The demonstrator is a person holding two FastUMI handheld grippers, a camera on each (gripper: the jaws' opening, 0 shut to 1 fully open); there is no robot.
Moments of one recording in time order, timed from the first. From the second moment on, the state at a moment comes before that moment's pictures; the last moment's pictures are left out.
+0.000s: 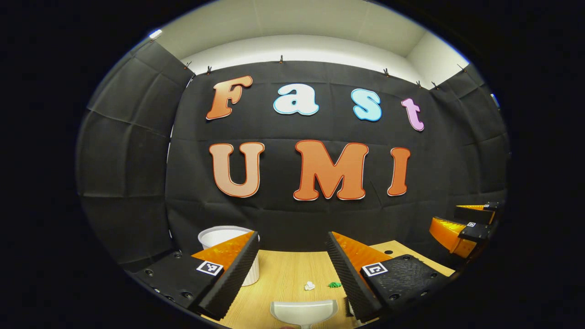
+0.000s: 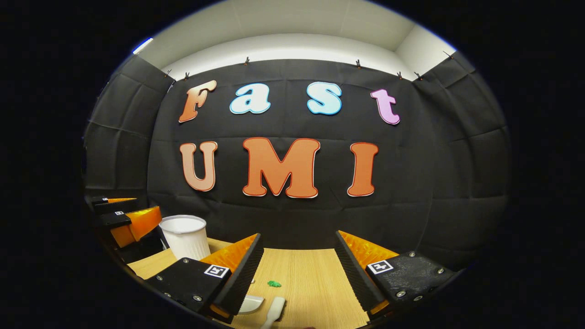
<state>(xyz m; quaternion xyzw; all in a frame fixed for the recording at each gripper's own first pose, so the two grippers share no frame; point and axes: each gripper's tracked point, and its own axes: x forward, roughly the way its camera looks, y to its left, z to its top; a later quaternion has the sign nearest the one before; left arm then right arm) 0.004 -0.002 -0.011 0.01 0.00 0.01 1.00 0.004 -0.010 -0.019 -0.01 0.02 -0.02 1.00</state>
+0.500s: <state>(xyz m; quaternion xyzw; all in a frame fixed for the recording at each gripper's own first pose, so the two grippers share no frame) 0.006 -0.005 -0.015 0.01 0.01 0.01 1.00 0.004 -0.009 -0.025 -0.02 0.03 -0.02 1.00</state>
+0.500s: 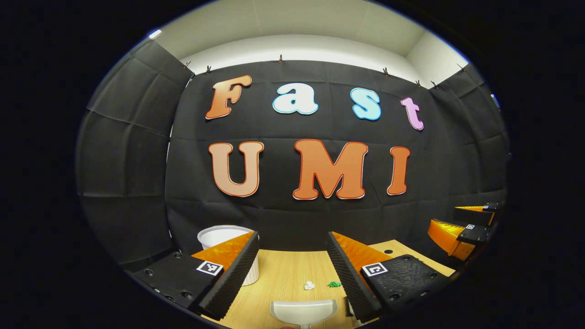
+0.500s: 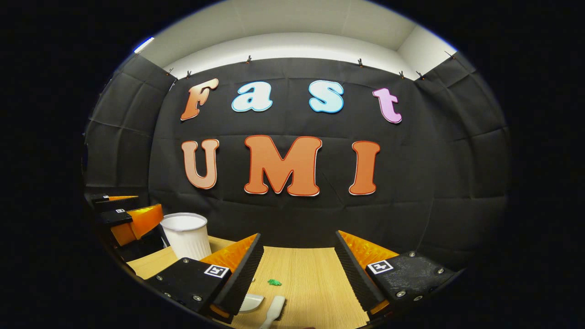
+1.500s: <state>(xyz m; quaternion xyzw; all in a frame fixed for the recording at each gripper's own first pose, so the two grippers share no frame) -0.017 -0.041 -0.112 0.01 0.12 0.05 0.99 -0.010 -0.011 -0.132 -0.02 0.18 0.07 0.98</state>
